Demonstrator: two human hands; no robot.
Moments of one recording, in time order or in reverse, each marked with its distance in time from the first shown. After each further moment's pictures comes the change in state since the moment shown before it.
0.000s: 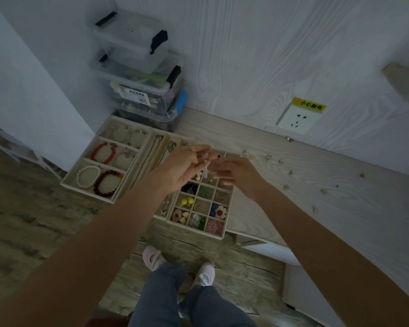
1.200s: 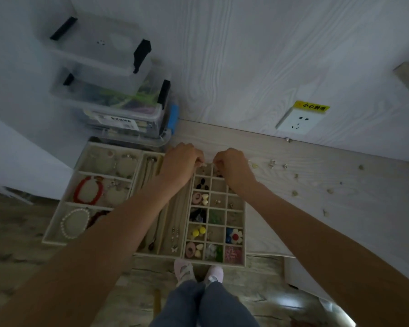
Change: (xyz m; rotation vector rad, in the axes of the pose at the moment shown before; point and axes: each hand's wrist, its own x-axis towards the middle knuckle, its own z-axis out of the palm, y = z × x) left_hand 0.114 0.021 -0.050 1.666 0.009 0.737; right_hand 0.081 -0.021 0.023 -1.065 0.312 -0.197
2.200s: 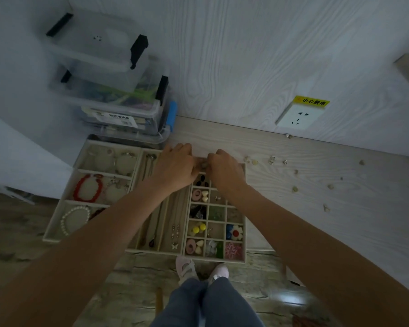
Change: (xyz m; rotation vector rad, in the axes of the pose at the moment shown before) left_hand -0.020 0.008 -0.019 0.290 -0.173 0.077; right_hand -0.019 -0.021 0.008 -0.163 0.060 -0.088
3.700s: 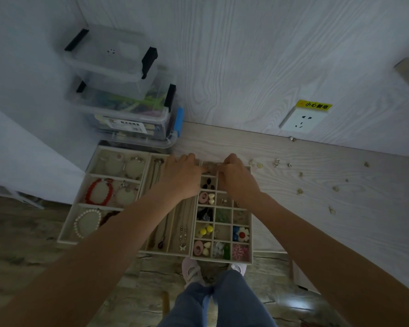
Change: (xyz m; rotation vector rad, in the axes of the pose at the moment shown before) left_hand -0.008 0.008 -0.009 0.074 -0.231 -0.054; right_hand -0.010 0.021 0.011 0.132 -0.005 -0.071
